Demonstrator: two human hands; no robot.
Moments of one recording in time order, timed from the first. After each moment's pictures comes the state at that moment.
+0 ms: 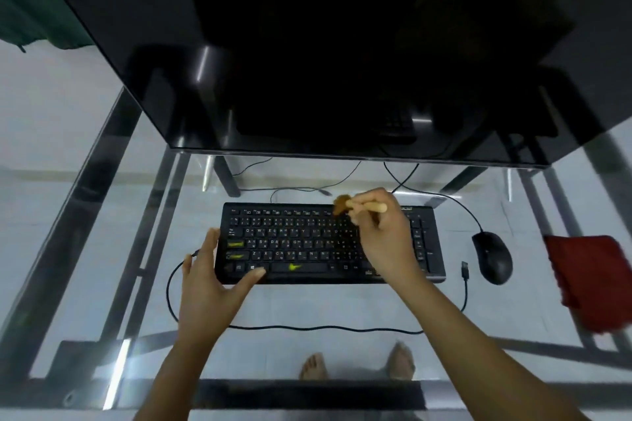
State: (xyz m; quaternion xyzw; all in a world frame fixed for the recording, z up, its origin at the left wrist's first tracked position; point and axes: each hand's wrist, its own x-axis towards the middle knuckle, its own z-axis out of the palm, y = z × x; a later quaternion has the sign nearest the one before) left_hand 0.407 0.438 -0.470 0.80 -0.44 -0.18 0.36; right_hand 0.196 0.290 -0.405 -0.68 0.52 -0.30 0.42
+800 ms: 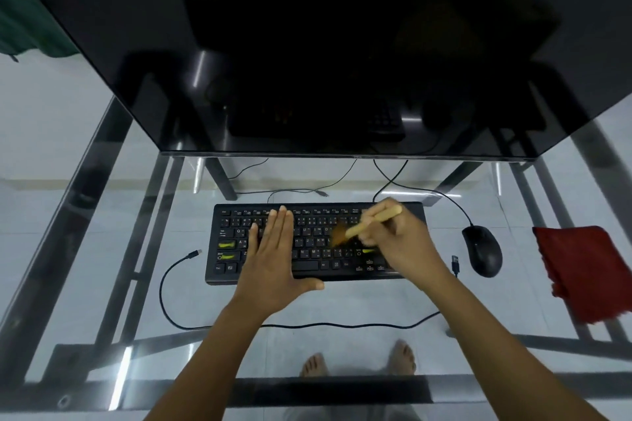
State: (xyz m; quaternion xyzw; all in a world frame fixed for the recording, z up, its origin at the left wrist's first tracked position) left_hand 0.350 0.380 -0.475 0.73 -0.65 -0.18 0.10; right_hand 0.149 0.287 -0.391 -0.67 0.53 -0.21 0.47
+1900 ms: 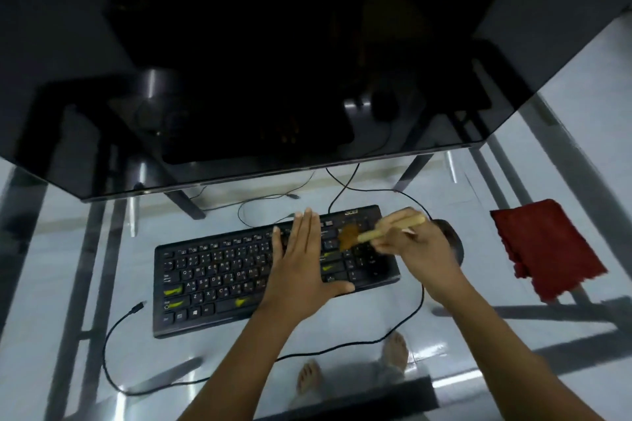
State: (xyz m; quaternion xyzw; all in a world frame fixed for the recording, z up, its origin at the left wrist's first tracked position) left_hand 0.265 0.313 -0.467 0.67 -0.70 -0.22 0.08; right_hand 0.069 0.264 -0.409 -0.61 0.62 -0.28 0.40
